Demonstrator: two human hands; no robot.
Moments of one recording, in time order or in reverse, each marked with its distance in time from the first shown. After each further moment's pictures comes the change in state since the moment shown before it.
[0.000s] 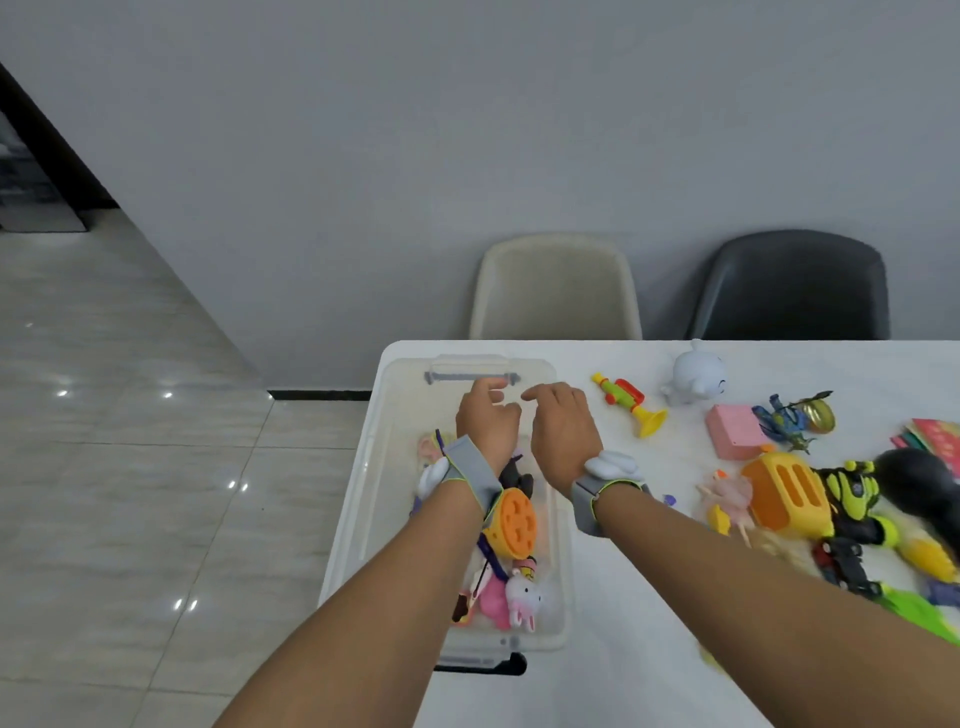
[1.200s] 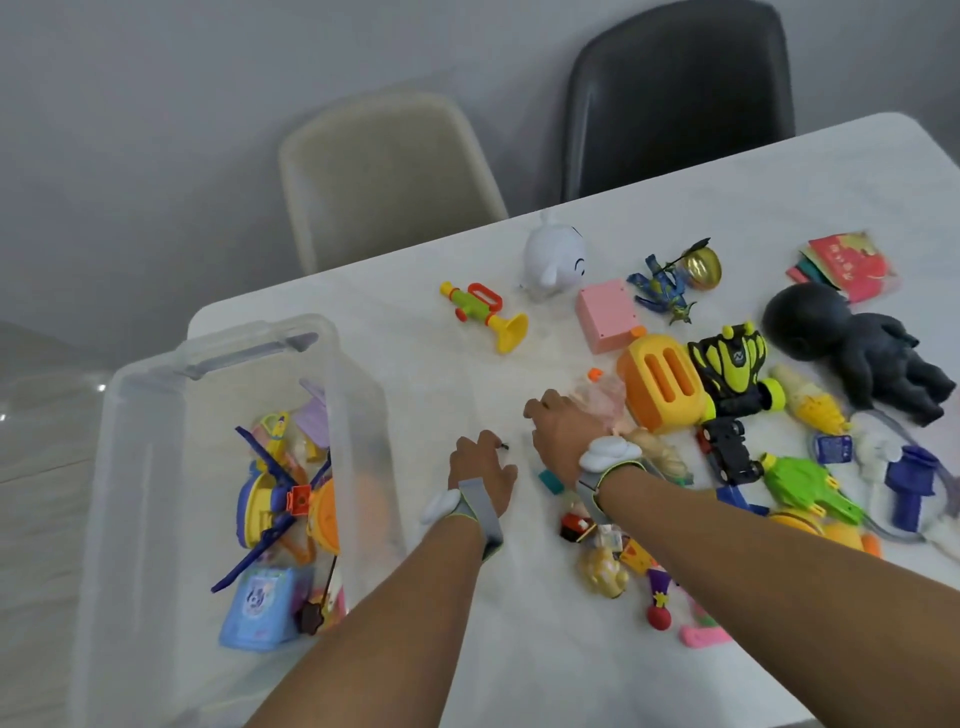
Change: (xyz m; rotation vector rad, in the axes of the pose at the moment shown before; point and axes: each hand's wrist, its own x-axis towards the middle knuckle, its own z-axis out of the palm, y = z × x) left_hand -0.063 -0.106 0.250 0.889 -0.518 0.012; right_hand -0.070 0.286 0.035 -0.152 -0.523 0.166
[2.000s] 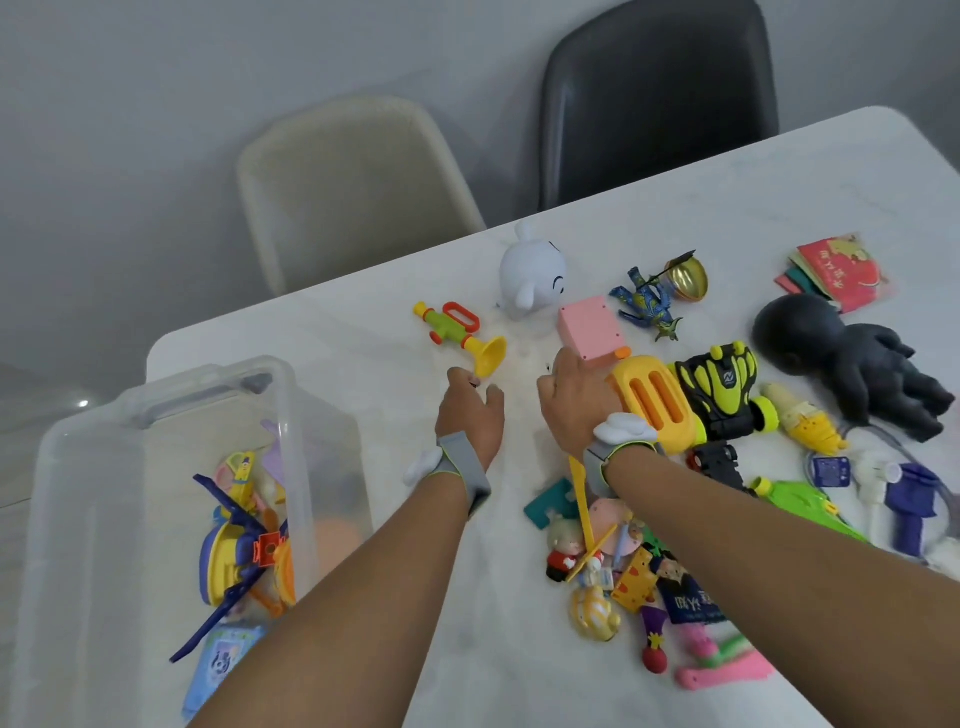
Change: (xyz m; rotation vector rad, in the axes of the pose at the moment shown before) left_hand 0.086 0.063 -0.043 -0.391 0.245 -0.009; right_hand 0.046 0.041 -0.036 0.285 0.372 0.353
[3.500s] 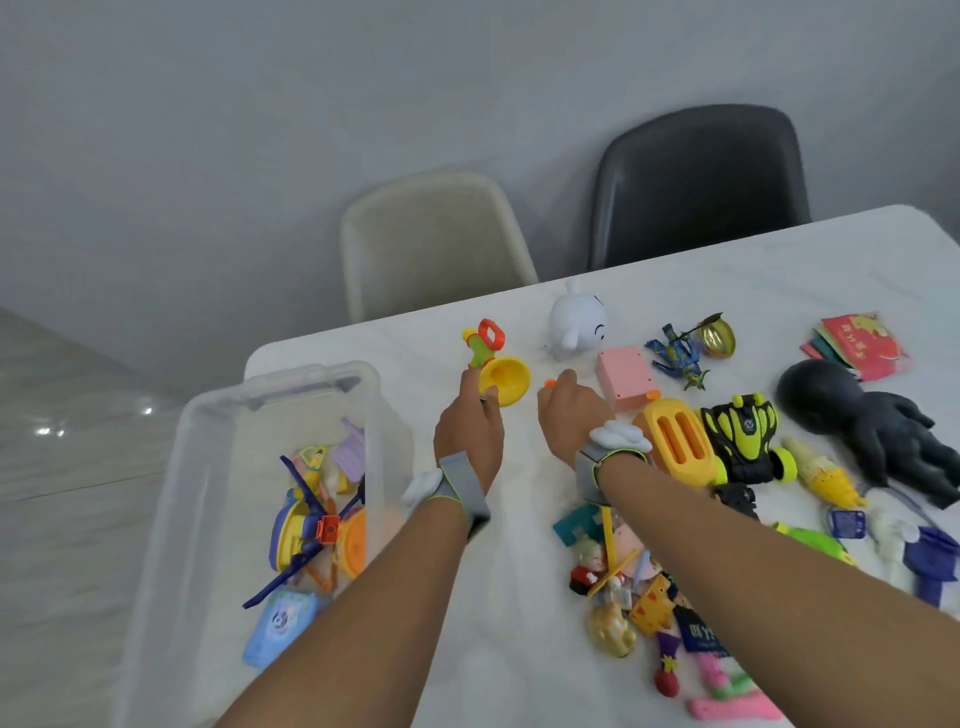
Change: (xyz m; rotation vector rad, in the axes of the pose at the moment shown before) left_hand -0.069 0.026 -0.103 0.049 0.231 0.188; right_hand -0.027 -0.078 -0.047 -0.079 -0.098 -0.192
